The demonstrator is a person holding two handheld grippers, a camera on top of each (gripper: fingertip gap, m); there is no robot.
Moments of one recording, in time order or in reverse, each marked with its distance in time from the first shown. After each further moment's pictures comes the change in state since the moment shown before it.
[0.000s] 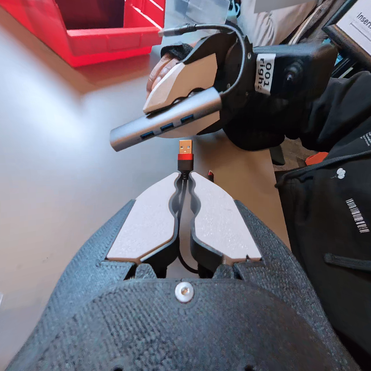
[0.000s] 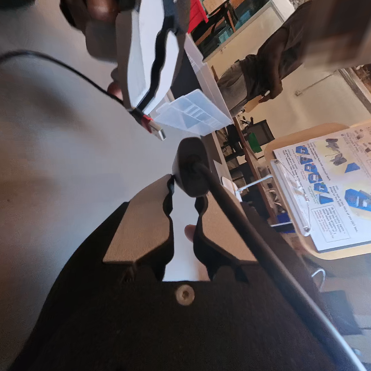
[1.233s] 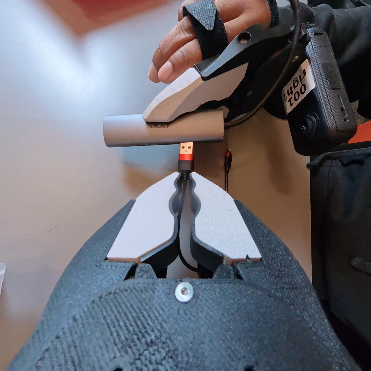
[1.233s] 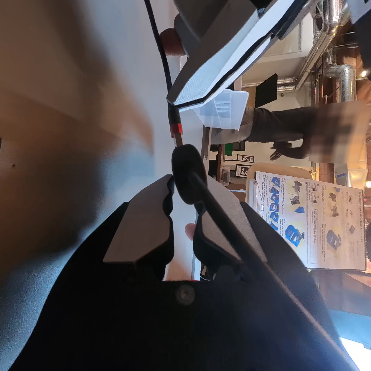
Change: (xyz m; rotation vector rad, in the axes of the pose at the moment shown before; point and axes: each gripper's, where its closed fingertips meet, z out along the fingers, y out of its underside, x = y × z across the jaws) left arm -0.011 0.032 0.010 -0.218 -0.124 -0.004; right arm -0.035 0.009 0.019 -0.136 0.009 -0.460
